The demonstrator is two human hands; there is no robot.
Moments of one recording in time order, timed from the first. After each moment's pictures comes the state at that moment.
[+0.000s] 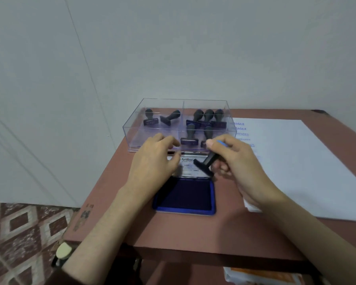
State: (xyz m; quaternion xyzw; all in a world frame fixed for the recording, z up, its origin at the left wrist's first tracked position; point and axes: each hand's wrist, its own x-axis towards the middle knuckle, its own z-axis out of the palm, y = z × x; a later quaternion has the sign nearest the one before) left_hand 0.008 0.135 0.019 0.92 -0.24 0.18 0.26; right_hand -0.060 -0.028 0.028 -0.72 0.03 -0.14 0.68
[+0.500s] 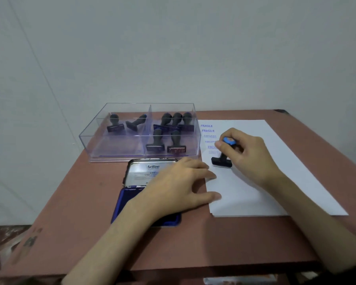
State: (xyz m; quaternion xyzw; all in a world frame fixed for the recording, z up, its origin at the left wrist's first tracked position) left_hand -0.024 0.058 0.015 0.85 -0.50 0.00 0.20; right_hand -0.068 -0.122 0.026 -0.89 0.03 -0.27 0.37
